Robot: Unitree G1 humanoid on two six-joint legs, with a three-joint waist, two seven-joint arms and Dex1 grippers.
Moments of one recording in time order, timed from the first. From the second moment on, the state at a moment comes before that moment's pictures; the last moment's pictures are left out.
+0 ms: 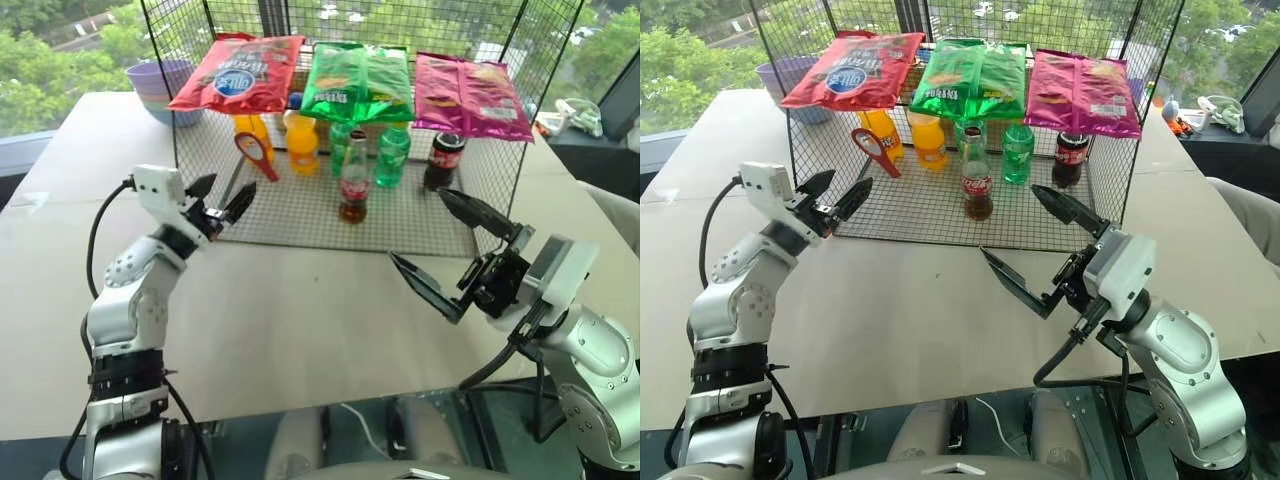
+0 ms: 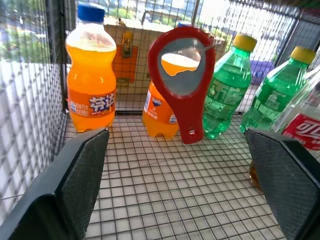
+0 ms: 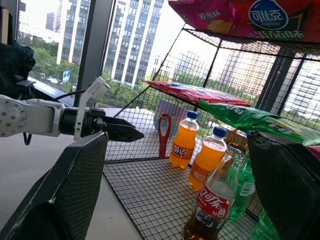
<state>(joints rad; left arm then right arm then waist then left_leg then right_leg) -0.40 0.53 0.30 0.09 -0.52 0.36 -0.57 -0.02 -0.42 0.03 -0.84 0.42 0.21 0.55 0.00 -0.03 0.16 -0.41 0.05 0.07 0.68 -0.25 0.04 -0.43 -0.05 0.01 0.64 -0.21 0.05</state>
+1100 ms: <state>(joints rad) -0.78 0.54 0.22 0.59 -0.38 0.19 -0.83 0.05 -0.43 0.05 -0.86 0.29 0.19 0.49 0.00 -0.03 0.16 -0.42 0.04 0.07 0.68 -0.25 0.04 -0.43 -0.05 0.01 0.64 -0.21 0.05</state>
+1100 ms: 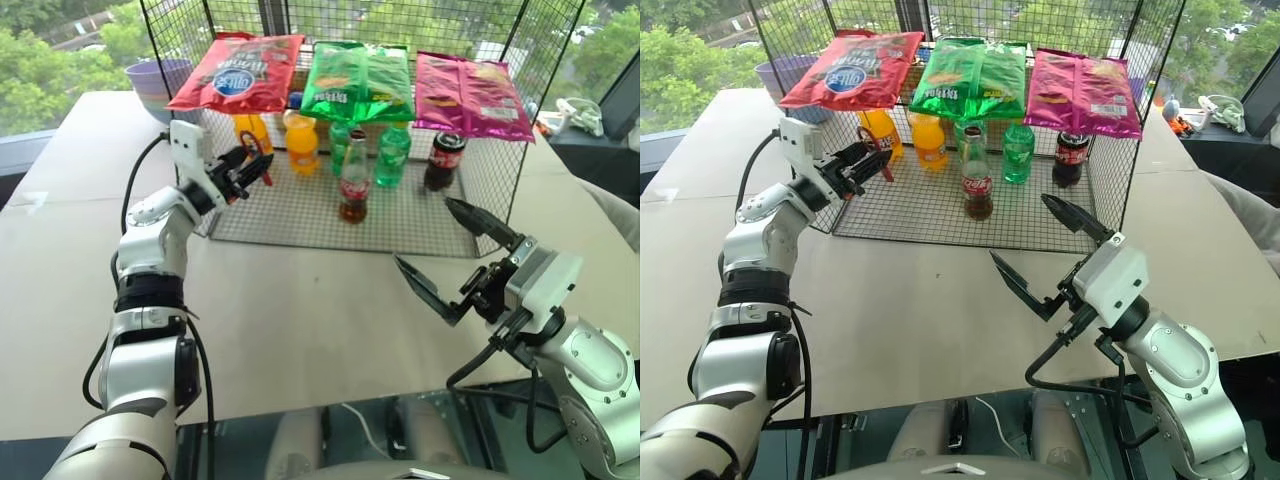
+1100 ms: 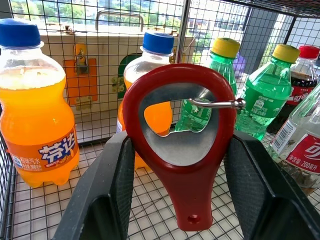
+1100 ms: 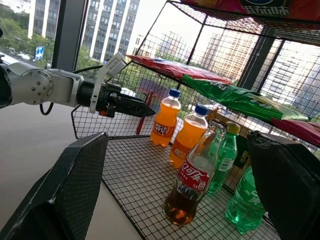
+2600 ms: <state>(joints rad) -0.83 0.58 0.23 0.68 -0.39 0.16 -0.93 0.02 -0.46 0.05 -0.86 0.30 0.22 0.49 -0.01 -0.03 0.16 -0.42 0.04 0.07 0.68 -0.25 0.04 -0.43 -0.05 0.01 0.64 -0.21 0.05</state>
